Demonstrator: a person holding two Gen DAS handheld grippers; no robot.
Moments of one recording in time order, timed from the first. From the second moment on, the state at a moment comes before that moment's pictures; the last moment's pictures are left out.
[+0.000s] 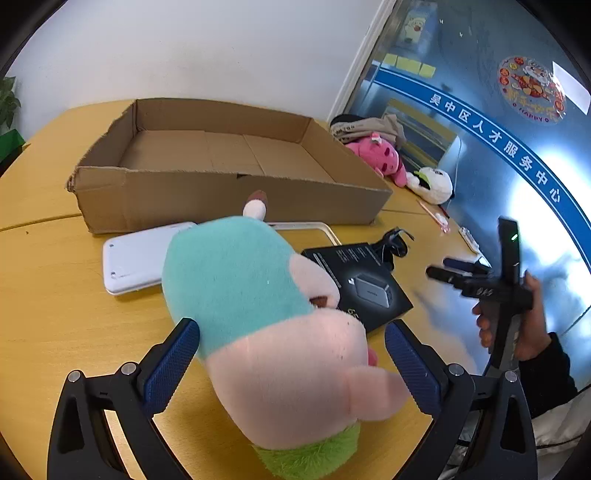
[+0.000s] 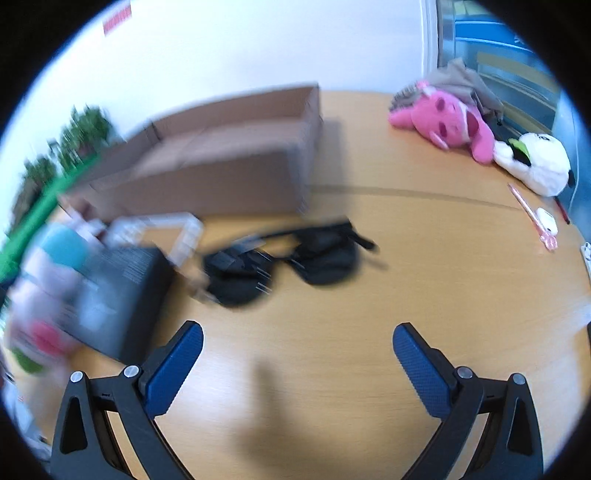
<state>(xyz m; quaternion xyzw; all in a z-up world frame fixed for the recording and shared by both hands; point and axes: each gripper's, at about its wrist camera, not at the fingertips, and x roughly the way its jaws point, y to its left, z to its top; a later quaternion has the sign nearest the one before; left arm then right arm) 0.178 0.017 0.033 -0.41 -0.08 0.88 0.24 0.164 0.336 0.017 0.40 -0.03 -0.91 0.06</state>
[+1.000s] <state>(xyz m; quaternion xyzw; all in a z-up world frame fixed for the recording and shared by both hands) 0.202 0.001 0.047 -0.37 -0.16 0.88 0.24 0.173 0.192 0.048 0.37 0.02 -0.91 0.19</state>
